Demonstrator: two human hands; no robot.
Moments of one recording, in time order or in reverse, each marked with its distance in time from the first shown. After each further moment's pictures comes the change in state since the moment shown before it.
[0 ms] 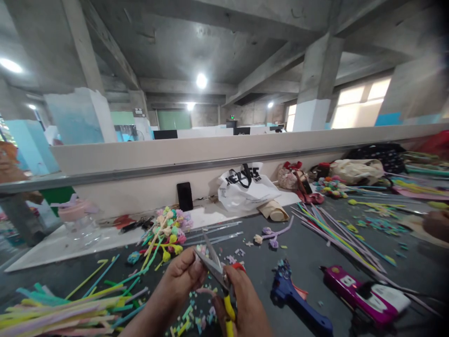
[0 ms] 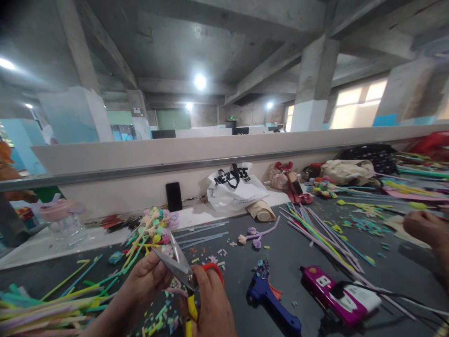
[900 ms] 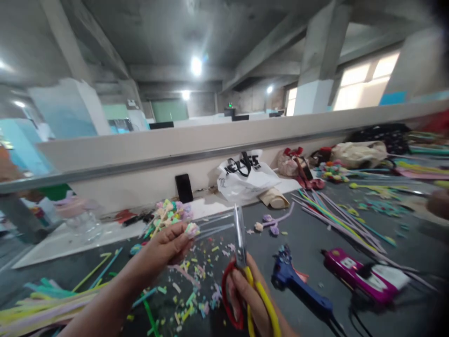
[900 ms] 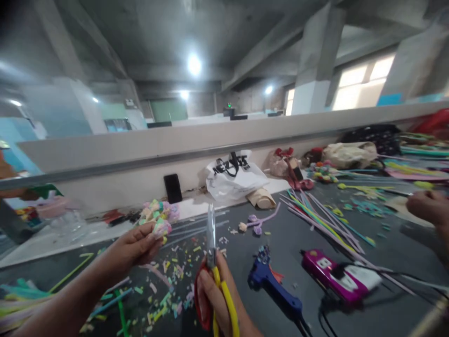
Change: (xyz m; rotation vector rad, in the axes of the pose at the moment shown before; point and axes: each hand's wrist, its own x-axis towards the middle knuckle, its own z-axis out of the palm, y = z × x) left_hand 0.010 0.057 -0.029 0.363 -0.113 -0.131; right_hand 0.005 -0.006 -0.009 1.084 -0.165 0.532
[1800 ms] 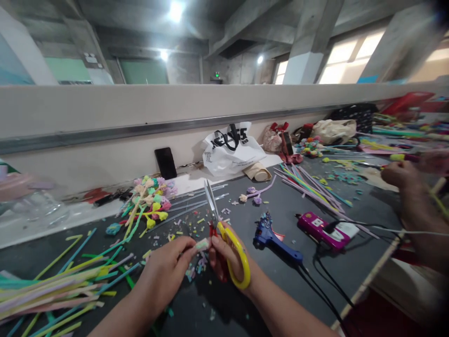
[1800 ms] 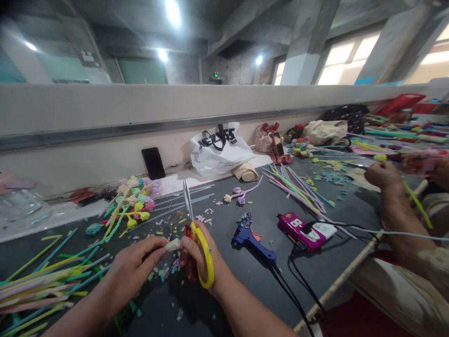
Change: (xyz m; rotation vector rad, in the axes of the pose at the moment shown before) left_hand -0.022 -0.065 0.041 0.875 0.102 0.112; right_hand 0.011 0.017 -0.004 0.046 -0.030 0.218
